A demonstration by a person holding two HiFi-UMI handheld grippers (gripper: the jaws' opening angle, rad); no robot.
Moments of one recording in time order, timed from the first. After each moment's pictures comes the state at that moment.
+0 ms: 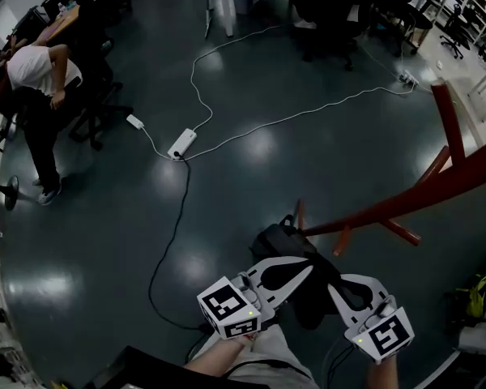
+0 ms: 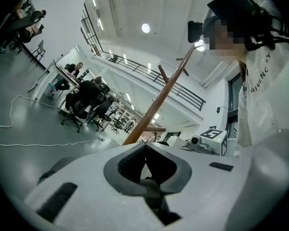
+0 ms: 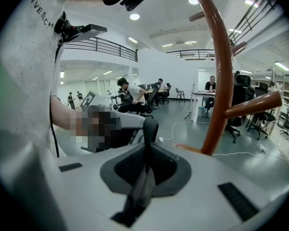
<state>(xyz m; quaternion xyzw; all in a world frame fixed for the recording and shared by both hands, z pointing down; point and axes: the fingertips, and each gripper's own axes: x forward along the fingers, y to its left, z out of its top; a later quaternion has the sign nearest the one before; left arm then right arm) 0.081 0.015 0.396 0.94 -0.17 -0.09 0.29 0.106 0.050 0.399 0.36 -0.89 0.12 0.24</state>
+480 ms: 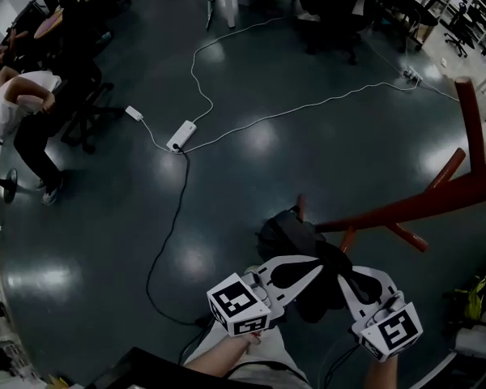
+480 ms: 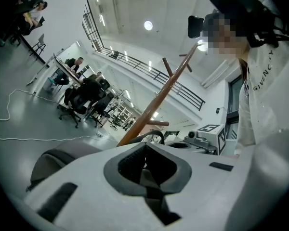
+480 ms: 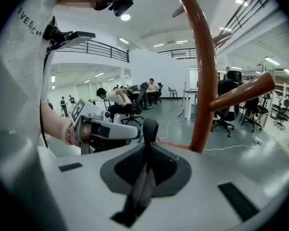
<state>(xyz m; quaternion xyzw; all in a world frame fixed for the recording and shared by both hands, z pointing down) 0.105 0.008 0.416 0.94 -0.15 -0.08 0.31 0.132 0.023 0.408 0.40 -0.88 0.14 0.23</state>
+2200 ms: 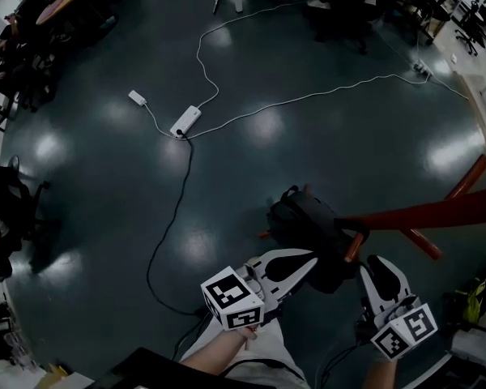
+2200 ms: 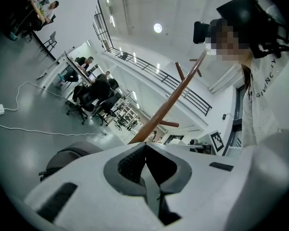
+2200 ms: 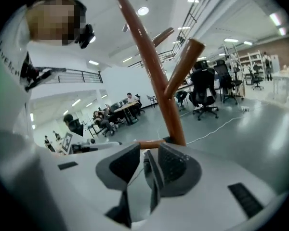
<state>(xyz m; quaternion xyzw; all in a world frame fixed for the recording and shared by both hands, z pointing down) 0.086 -0.008 0.450 0.92 -0.18 -0.09 0.35 0.173 0.004 0.423 0.50 -0.82 0.27 0.09</state>
